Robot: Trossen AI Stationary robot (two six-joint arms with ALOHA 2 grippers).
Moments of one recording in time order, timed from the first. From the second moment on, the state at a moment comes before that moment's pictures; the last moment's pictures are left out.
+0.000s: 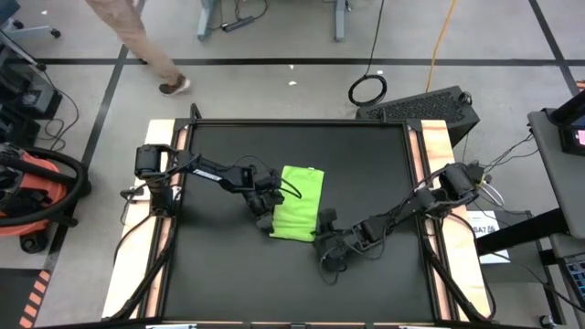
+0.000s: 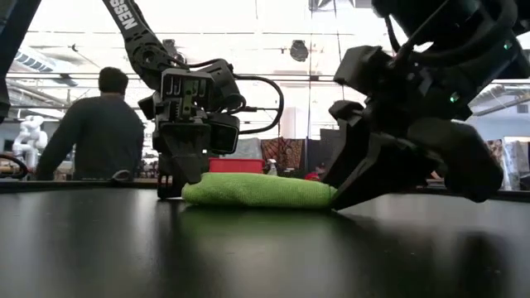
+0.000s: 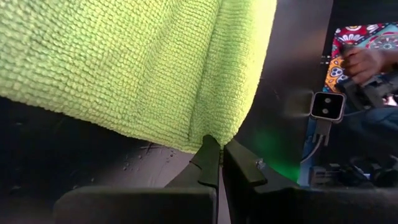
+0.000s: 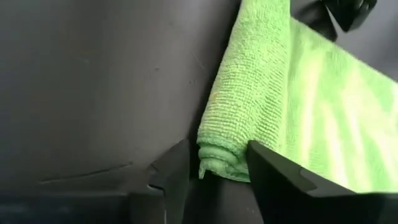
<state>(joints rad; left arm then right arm) 0.15 1.84 0.84 -0.12 0.83 -0.47 0.42 1.82 0.81 0.15 0.42 -0.03</state>
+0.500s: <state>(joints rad) 0.14 1.81 0.83 -0.12 0.85 -0.37 0.33 1.84 0.81 0.15 0.33 0.22</state>
